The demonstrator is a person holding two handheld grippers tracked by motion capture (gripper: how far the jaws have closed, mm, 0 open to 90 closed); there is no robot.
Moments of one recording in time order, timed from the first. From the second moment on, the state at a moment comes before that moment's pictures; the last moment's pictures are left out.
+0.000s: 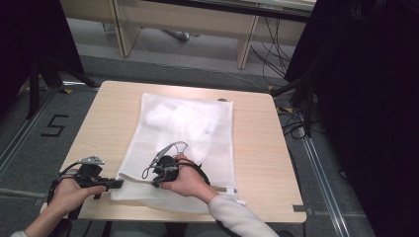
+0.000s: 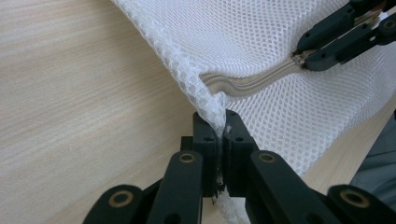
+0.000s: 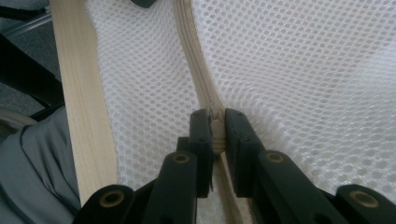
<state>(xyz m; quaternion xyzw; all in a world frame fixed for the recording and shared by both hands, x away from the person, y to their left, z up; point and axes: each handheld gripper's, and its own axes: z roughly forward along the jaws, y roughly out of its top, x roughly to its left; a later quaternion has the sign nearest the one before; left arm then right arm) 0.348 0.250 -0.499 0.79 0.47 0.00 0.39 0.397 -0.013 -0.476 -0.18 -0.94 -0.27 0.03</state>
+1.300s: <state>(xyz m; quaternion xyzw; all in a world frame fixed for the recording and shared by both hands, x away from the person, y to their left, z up) 0.348 0.250 -0.499 0.78 0.48 0.00 0.40 0.397 -0.031 -0.468 -0.20 -0.94 -0.29 0.02</state>
